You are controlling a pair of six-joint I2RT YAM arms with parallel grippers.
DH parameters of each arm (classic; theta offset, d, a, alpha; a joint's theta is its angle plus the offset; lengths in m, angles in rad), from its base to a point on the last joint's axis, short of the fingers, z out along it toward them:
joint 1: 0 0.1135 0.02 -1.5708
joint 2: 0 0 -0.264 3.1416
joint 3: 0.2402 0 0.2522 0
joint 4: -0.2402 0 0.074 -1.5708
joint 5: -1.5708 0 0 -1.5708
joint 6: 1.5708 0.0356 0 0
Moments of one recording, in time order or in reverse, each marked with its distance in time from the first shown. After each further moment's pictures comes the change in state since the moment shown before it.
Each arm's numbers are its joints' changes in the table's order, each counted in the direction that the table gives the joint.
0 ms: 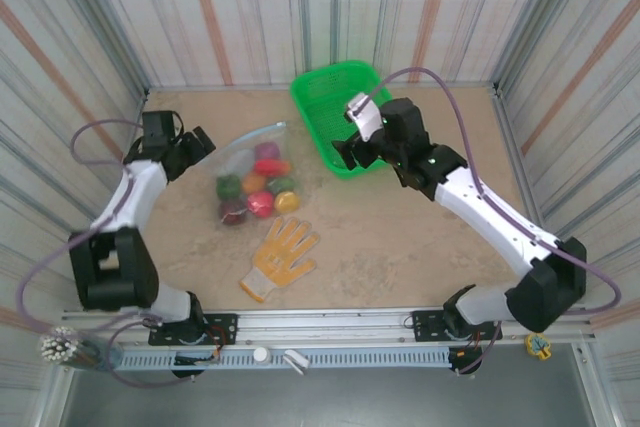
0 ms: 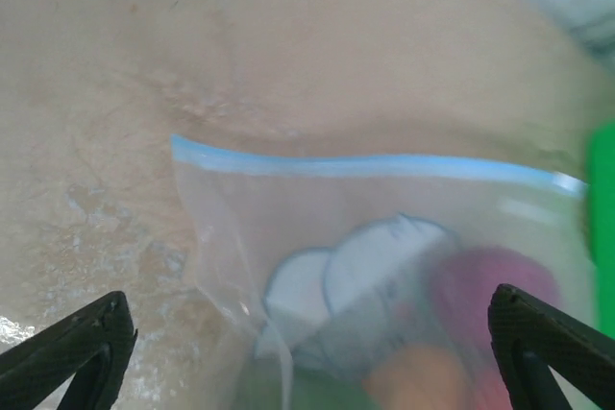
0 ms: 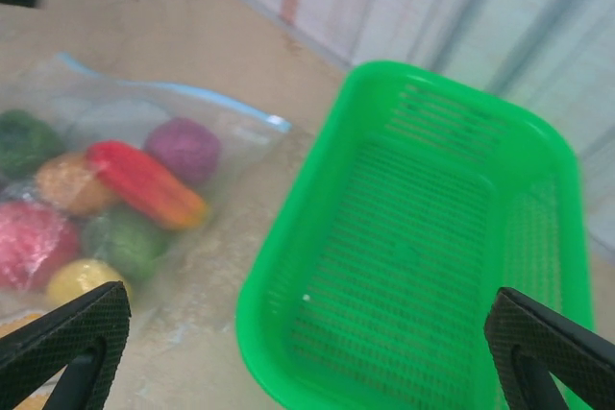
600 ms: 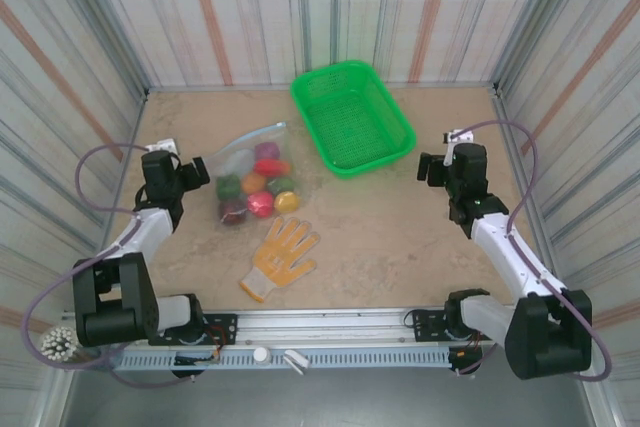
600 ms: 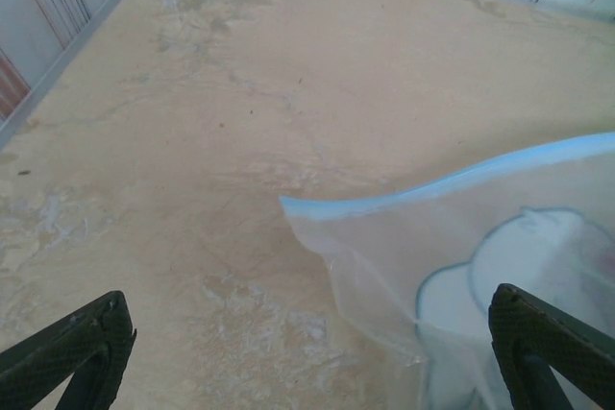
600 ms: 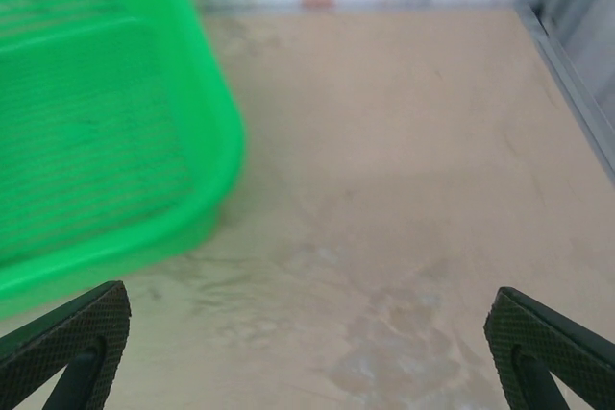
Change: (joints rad) left arm 0.044 -0.105 -0.442 0.562 0.131 0.367; right arm -0.483 -0.225 -0.564 0.276 -0.144 0.288
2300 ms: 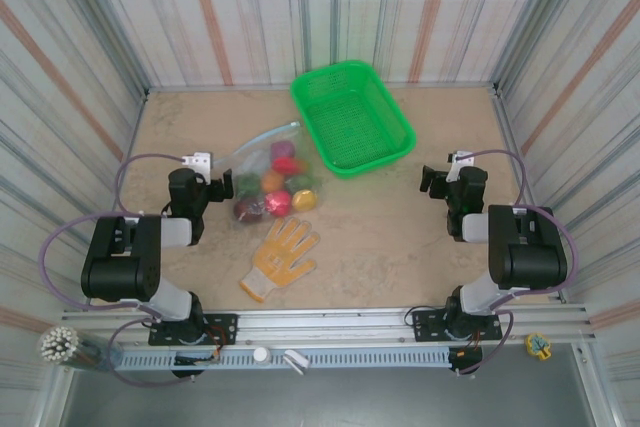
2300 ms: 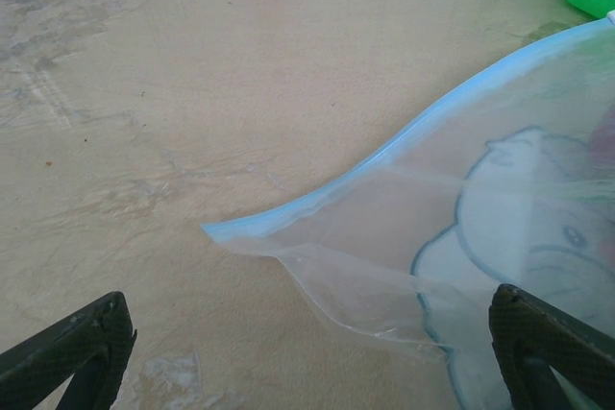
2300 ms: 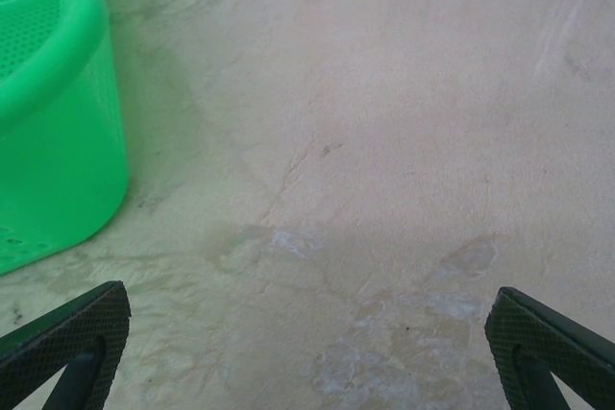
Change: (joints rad) left arm -0.121 0.229 -0.182 0.541 -0.082 0.182; right arm -0.172 0.455 -0.256 0.799 0.224 -0.004
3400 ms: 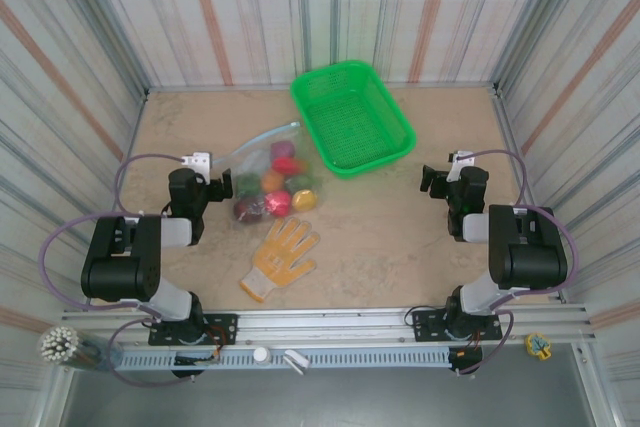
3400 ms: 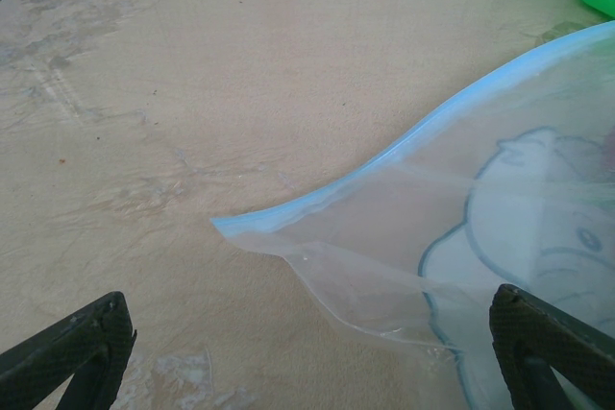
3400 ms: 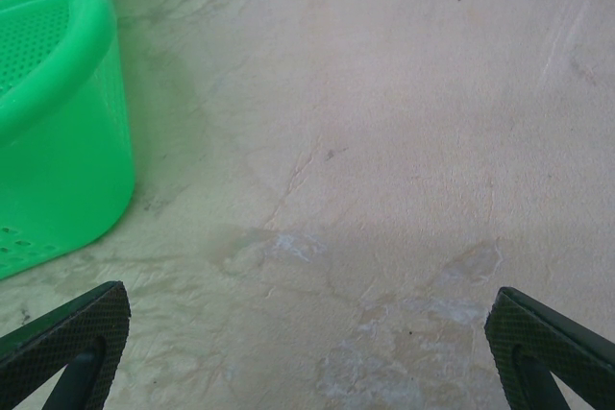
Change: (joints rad) left arm -0.001 0.000 0.000 0.000 0.018 0.000; right arm -0.005 0.000 0.000 0.007 0.010 0.000
